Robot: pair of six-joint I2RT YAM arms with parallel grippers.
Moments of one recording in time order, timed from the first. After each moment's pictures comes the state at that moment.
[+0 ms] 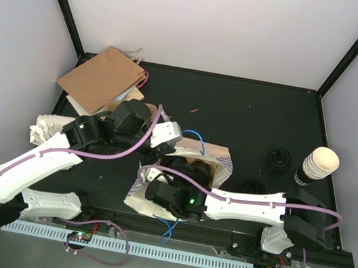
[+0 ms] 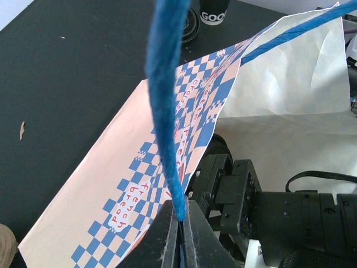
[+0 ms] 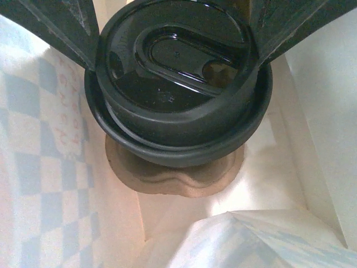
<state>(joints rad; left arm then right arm) -0.90 1.09 1.30 -0.89 0.22 0.13 1.45 1.54 0.99 -0.42 0.90 -0.26</state>
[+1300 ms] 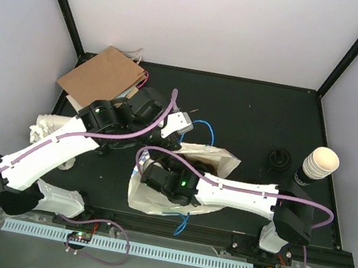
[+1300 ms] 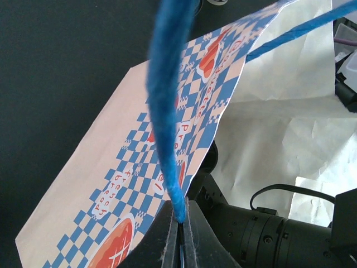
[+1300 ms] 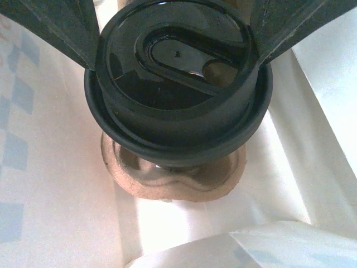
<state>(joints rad) -0.89 1.27 1.52 -1.06 0.24 0.00 1.35 1.65 1.20 -0.70 0.68 -0.21</state>
